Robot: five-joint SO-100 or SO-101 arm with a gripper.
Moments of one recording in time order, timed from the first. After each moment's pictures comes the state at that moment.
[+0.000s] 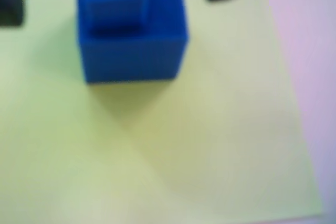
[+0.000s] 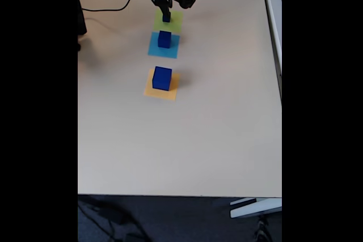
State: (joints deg) arm -15.2 78.4 93.4 53.3 116.8
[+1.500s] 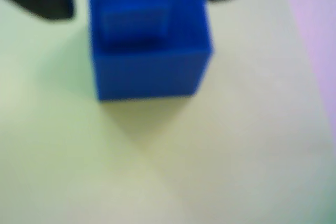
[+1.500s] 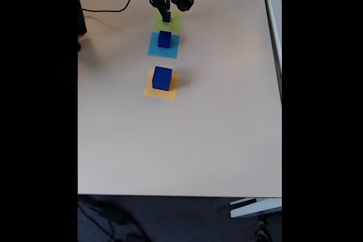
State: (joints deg) arm -15.2 78.5 94.9 53.3 117.6
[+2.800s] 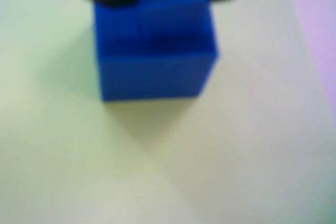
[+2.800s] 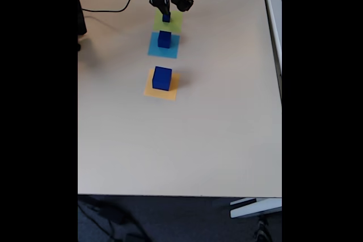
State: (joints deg) arm -14.3 78.5 95.3 53.3 115.9
